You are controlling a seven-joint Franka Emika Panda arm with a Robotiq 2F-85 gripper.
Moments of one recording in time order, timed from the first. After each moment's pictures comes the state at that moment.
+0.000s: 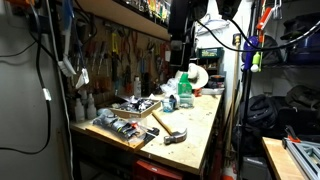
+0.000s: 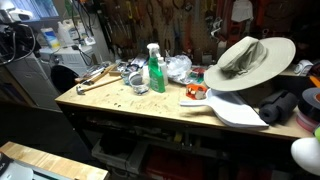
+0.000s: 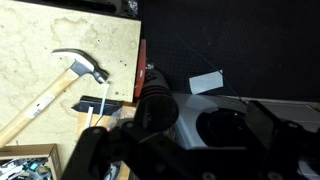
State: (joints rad) arm 0.22 -0.42 0.21 -2.38 0.24 2.12 0.14
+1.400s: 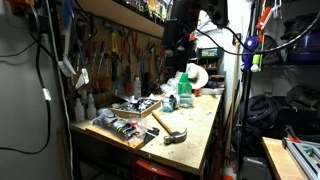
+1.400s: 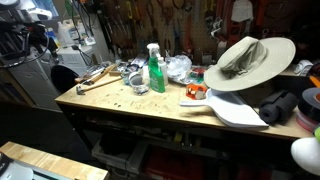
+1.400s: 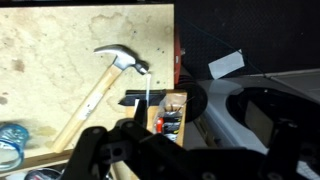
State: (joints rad) arm 0.11 -0.39 0.14 -2.38 0.22 2.14 0.17
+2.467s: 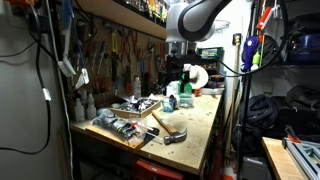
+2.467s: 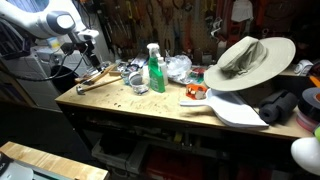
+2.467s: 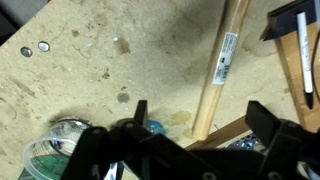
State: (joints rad) arm -0.10 -0.04 0.05 -2.30 -0.13 2.38 0.62
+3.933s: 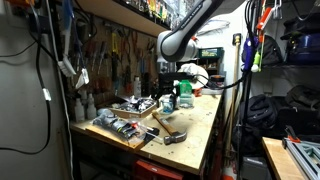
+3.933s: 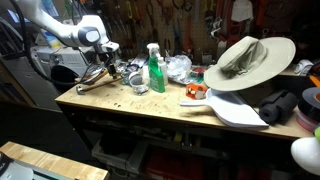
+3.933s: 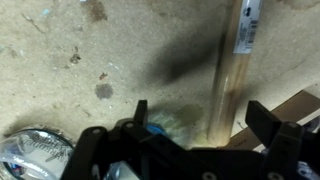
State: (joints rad) arm -0.08 0.28 -0.04 -2.06 -0.02 2.39 0.54
